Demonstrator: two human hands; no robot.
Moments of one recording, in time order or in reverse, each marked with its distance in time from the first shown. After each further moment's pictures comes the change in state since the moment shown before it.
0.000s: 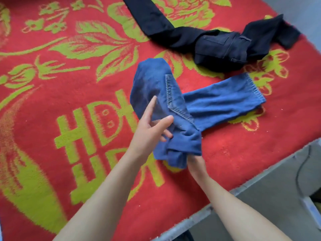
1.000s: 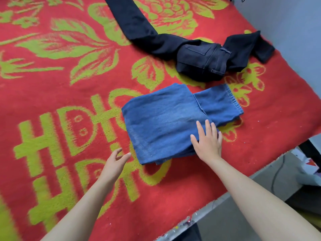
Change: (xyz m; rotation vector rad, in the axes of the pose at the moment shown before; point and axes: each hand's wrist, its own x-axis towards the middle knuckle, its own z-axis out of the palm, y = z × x) left_hand 0.017 -0.120 -0.029 0.241 0.143 -0.482; right_hand 0.066 -0.016 -0.113 -0.939 0.339 -0.297
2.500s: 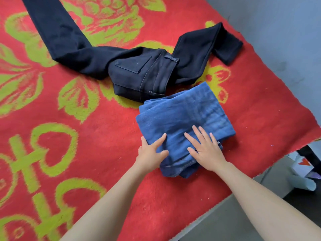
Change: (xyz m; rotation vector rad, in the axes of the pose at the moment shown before) left_hand 0.076 0.177 0.313 0.559 -0.180 0.209; right_hand 0.144 0.240 -0.009 -0.005 -0.044 -0.366
